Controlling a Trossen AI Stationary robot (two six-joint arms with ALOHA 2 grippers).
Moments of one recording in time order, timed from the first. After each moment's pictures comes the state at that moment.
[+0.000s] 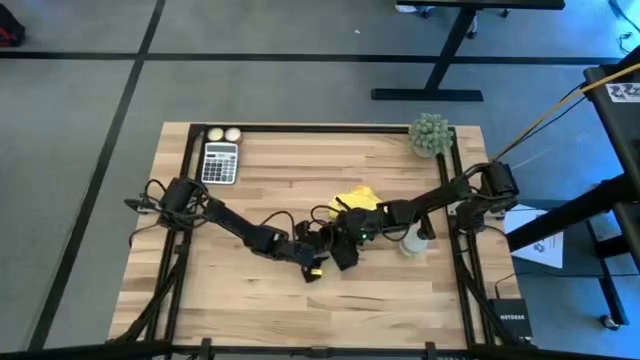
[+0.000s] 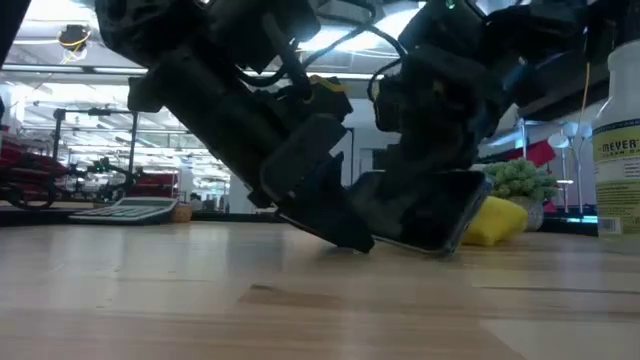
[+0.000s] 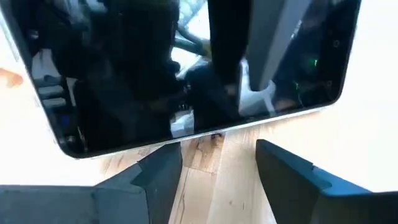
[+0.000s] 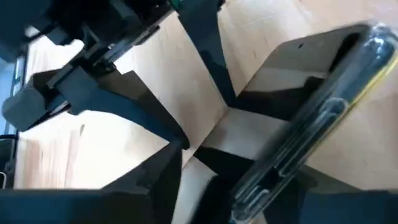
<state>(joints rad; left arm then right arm) -0.27 2.04 1.00 0.25 -0.40 -0.39 0.14 1.74 0.78 0.16 -0.15 0.61</state>
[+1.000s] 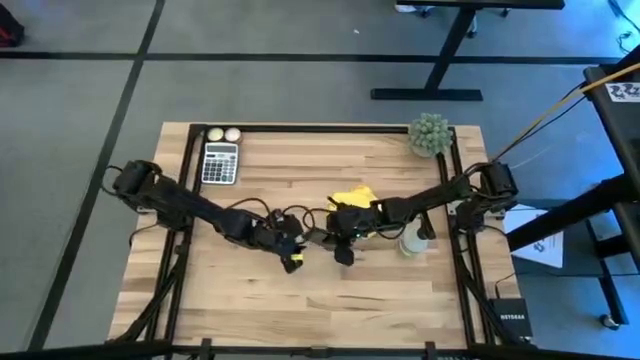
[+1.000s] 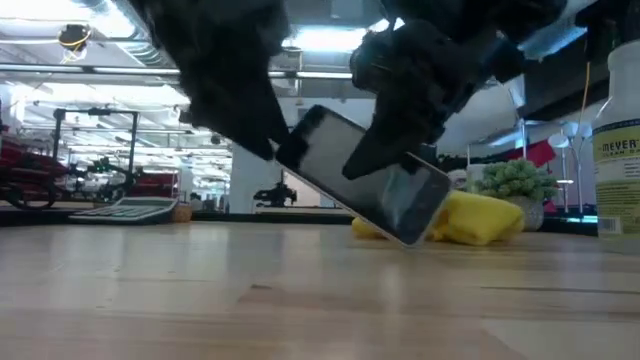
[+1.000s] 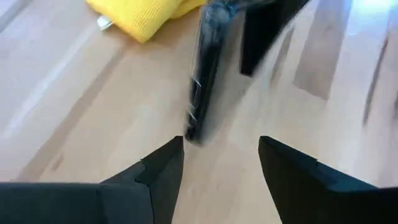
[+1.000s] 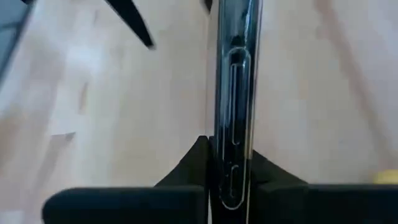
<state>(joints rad) -0.31 1.58 1.00 -0.39 -0.35 -0.75 0.14 1.74 0.94 0.05 -0.03 0.25</state>
